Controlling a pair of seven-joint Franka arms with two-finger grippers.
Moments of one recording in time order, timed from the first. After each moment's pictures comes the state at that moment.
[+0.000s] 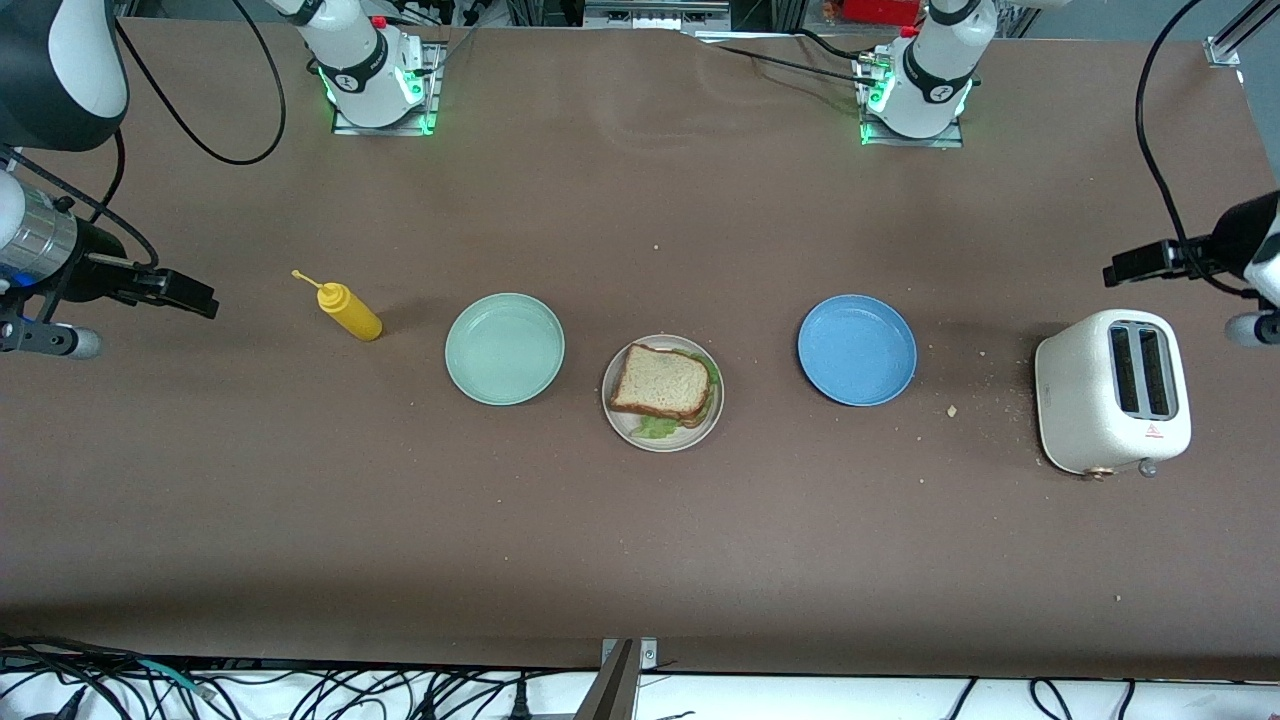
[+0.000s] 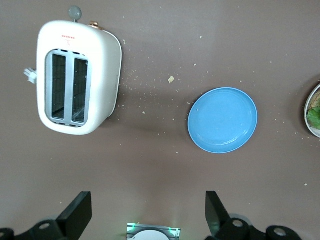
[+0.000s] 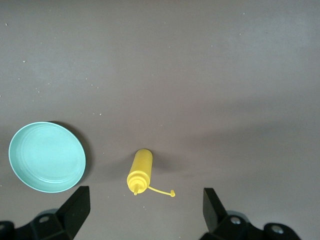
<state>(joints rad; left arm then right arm) -0.42 0.23 0.54 -1.34 -0.10 1.33 0.01 0.10 0.16 -0.10 -1.57 0.01 1.66 0.15</state>
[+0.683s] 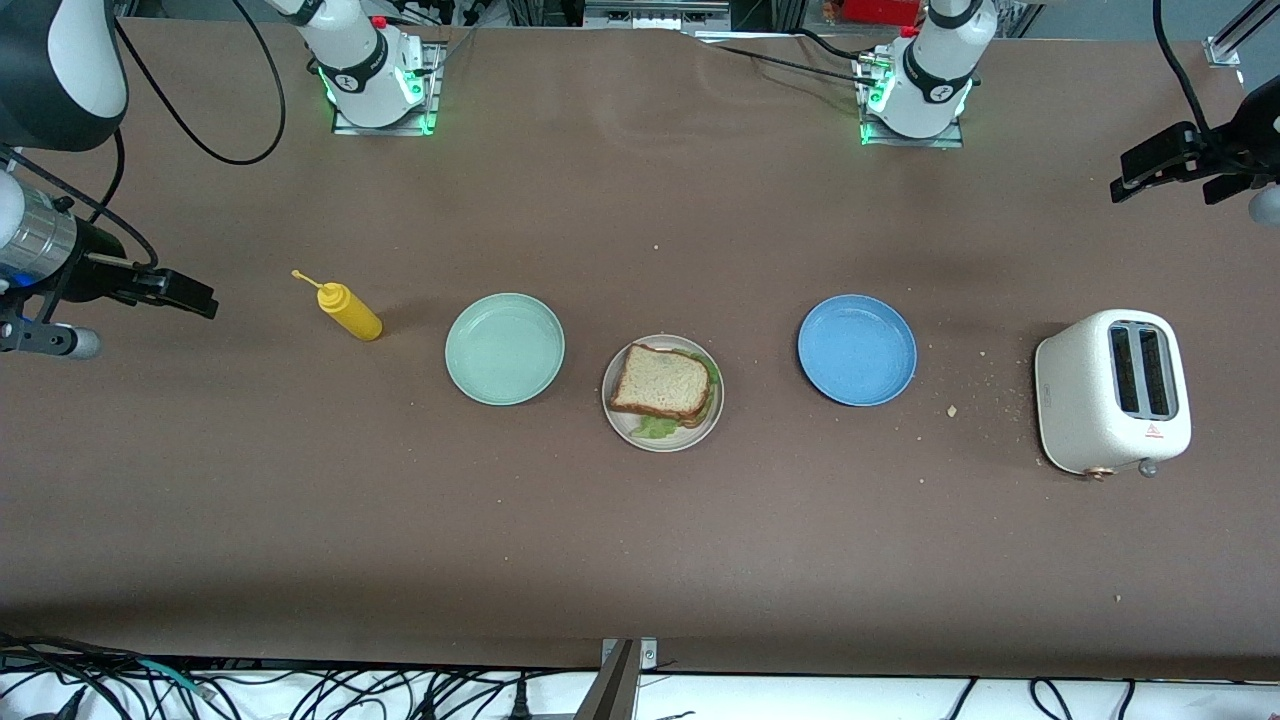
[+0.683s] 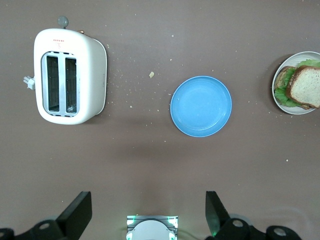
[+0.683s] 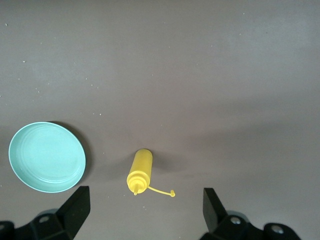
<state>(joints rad) -0.29 0.06 0.31 -1.37 -0.06 1.27 -0.01 0.10 0.16 -0.10 -1.57 0.01 1.66 0.15</state>
